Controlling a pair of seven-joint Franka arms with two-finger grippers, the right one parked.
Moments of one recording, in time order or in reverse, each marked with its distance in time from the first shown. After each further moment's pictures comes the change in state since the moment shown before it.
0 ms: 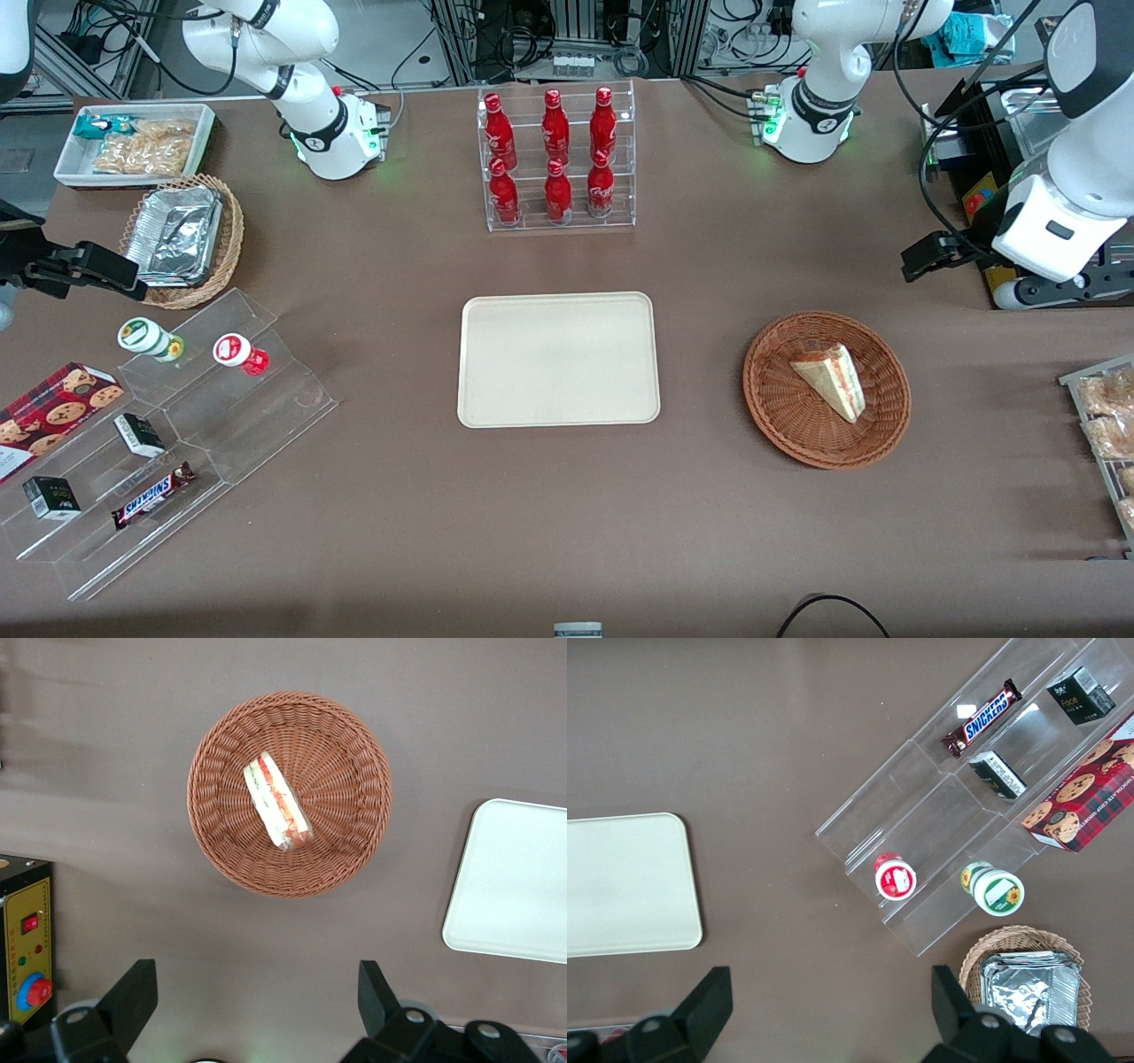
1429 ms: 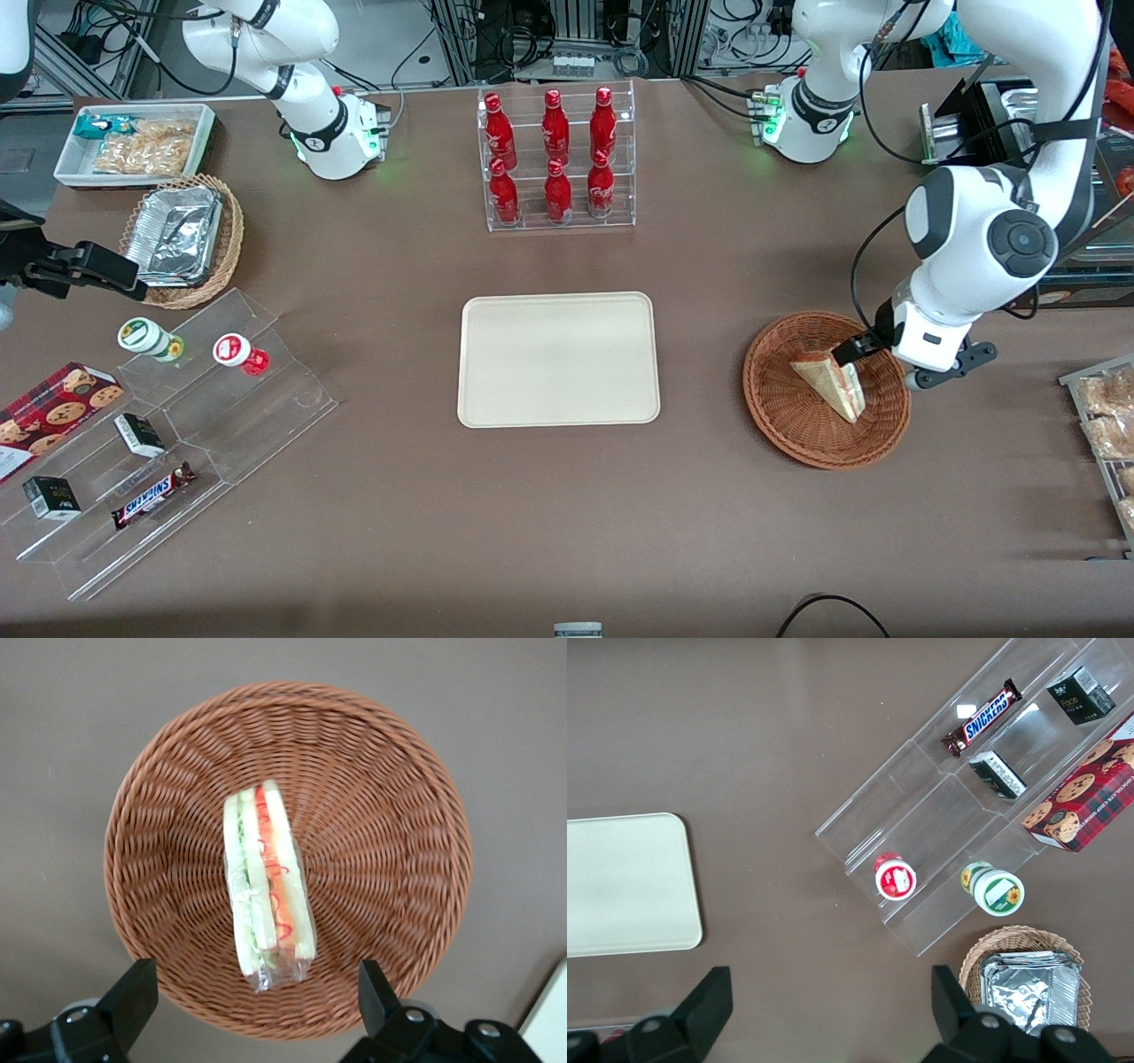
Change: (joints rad) arm 0.000 0.138 0.002 -0.485 0.006 0.723 -0.377
